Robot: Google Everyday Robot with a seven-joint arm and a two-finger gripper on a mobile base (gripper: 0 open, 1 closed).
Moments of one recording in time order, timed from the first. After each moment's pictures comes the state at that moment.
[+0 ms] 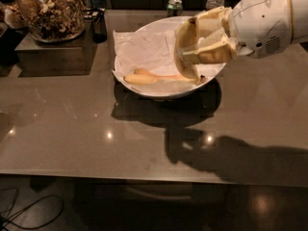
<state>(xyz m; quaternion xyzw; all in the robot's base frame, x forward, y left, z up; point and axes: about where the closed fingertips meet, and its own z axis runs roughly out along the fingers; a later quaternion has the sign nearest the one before) 0.474 -0.071 1.030 -0.63 0.55 0.25 0.48</state>
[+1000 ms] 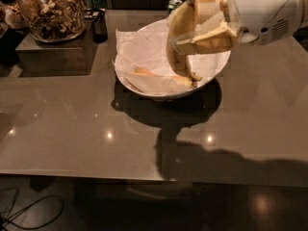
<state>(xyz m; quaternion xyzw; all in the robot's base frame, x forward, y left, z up) 0.449 -0.051 1.064 -0.66 0.52 0.24 0.49</state>
